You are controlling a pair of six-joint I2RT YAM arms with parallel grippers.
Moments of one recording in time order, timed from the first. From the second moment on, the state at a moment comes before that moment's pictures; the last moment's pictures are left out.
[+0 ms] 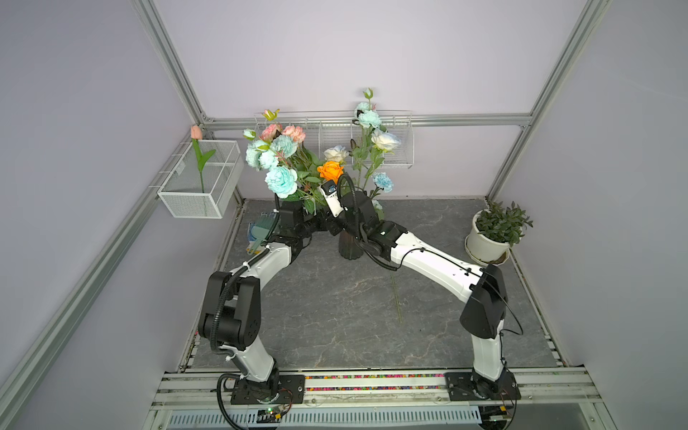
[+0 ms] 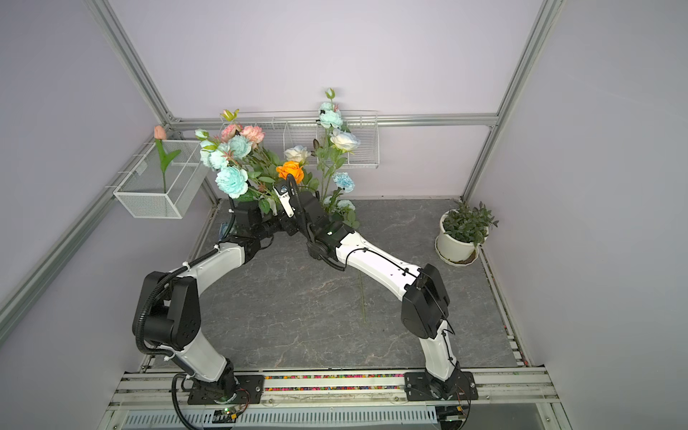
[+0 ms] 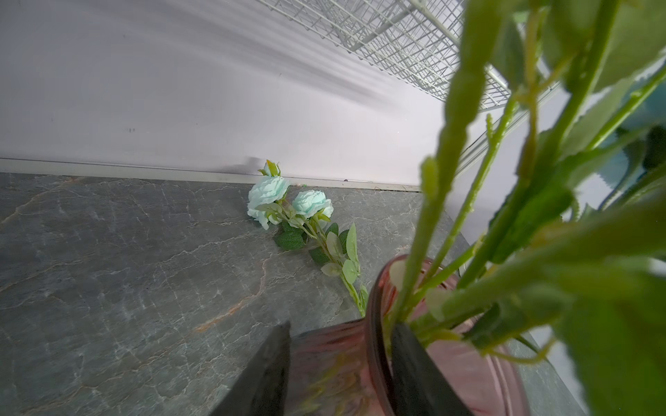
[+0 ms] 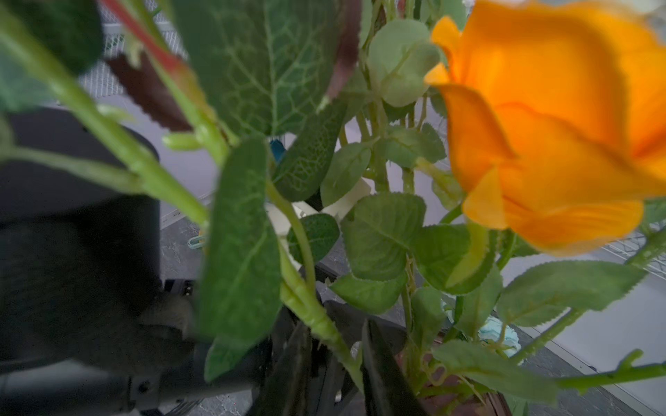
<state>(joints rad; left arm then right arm) -0.28 1.69 1.13 0.27 0.45 -0.41 0.90 2.00 1.90 -0.20 0.22 -0.06</state>
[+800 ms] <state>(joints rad) -0.28 1.69 1.13 0.27 0.45 -0.40 0.89 2.04 1.93 -0.15 0.25 -0.11</state>
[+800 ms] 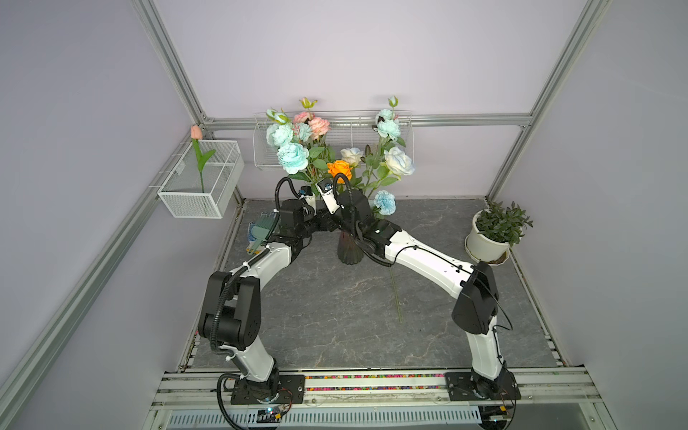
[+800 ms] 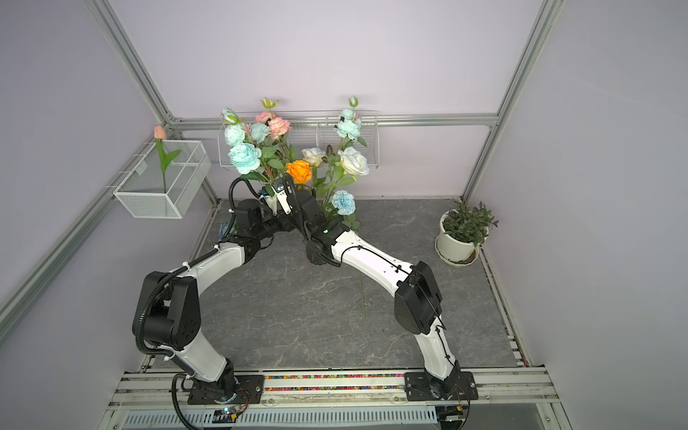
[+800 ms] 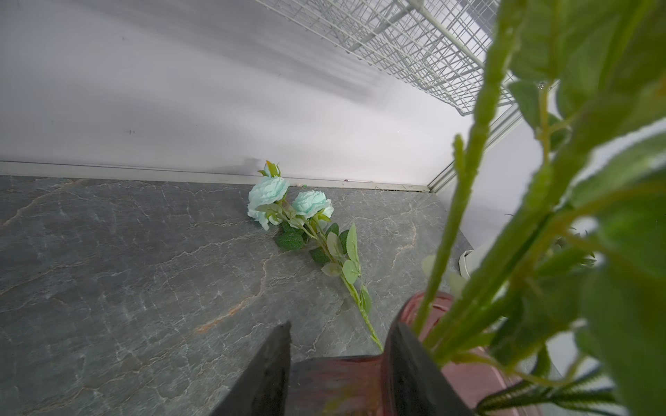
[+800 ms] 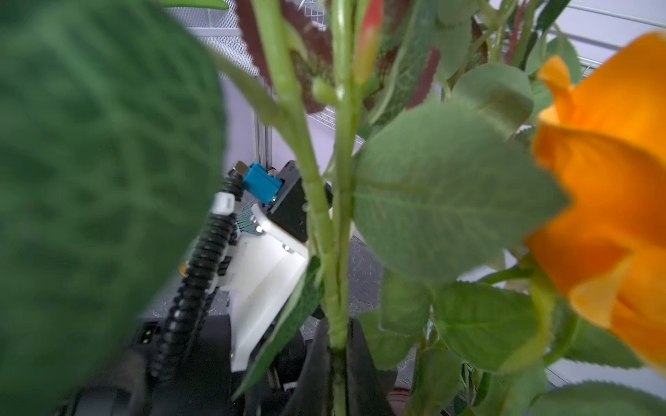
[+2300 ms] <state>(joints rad) -0.28 1.69 1.13 0.27 0.43 -0.41 0.91 1.42 2.11 -0.47 0.20 0.01</state>
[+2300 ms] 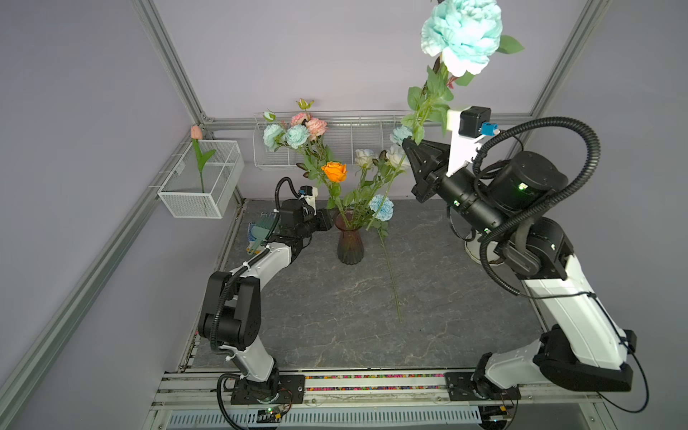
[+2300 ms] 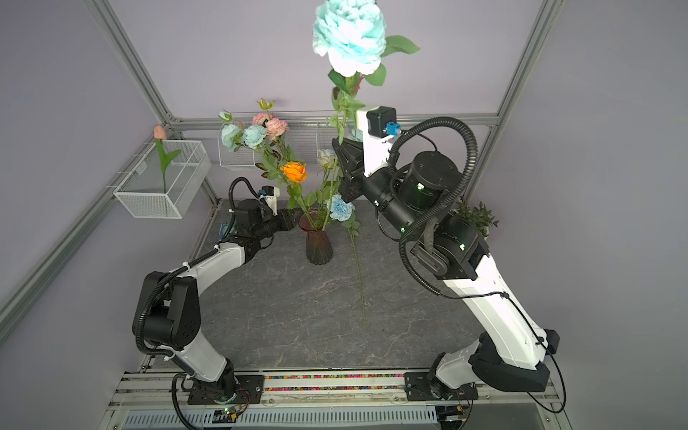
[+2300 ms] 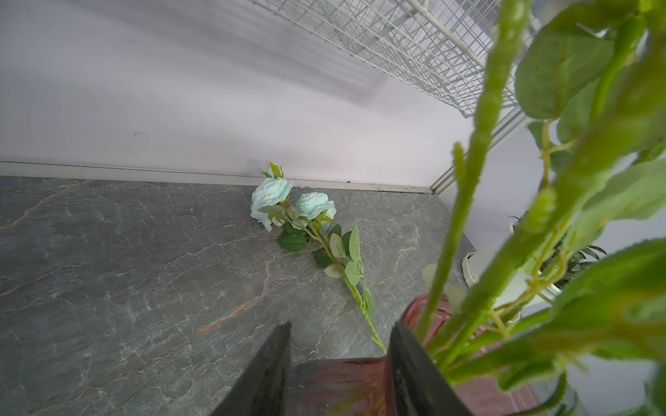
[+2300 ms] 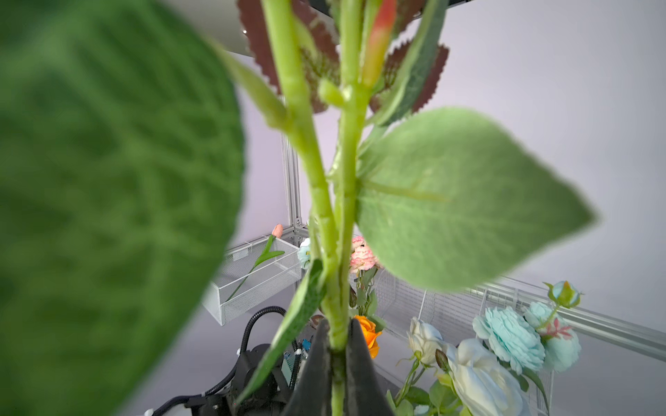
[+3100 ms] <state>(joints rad) -0.28 1.68 1.13 0.25 0.41 -0.40 0.35 1.26 1.77 -1.00 -0.09 0.33</state>
